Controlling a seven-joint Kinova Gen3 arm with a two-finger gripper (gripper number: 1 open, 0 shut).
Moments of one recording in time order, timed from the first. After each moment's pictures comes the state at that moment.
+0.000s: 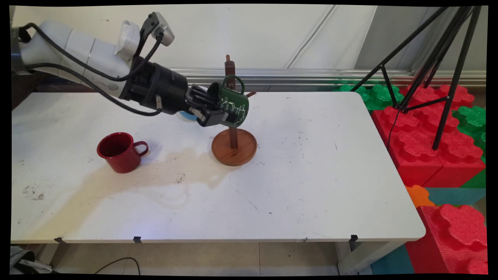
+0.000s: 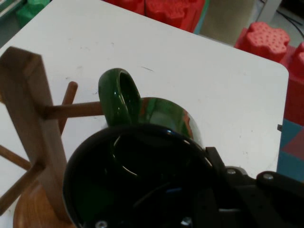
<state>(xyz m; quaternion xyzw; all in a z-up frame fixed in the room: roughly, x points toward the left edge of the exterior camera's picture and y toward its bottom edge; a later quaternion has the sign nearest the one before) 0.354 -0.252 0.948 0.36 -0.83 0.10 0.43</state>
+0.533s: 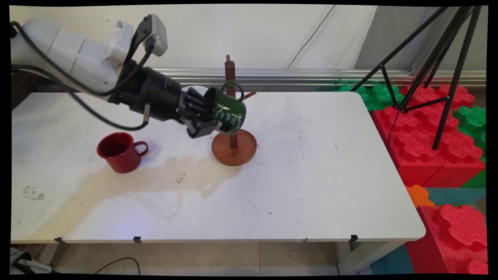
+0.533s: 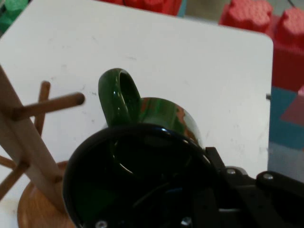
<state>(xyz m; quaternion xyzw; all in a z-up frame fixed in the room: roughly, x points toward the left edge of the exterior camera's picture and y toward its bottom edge) 0.354 -0.235 0.955 0.29 -0.86 0.12 0.40</state>
